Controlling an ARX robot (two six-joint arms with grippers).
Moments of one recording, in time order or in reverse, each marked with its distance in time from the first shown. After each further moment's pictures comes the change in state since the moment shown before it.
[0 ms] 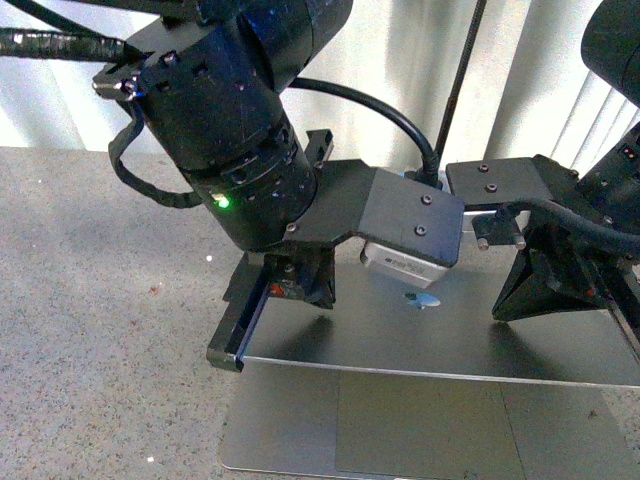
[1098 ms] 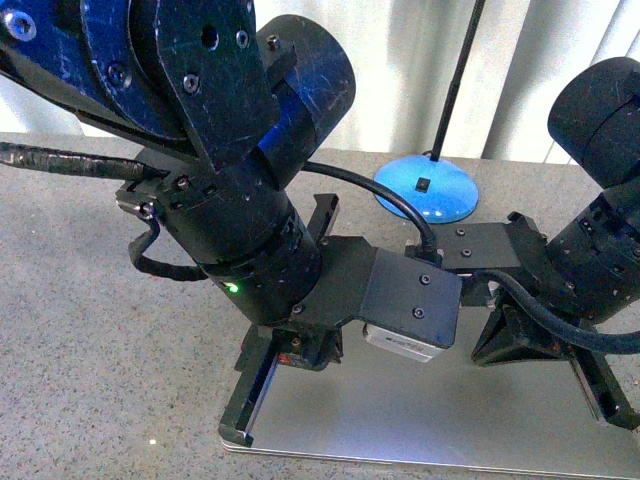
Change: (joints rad) left arm -0.029 0.061 -0.146 0.174 0.054 -0.018; right arm 0.015 0.110 -0.092 0.138 -0.044 0.029
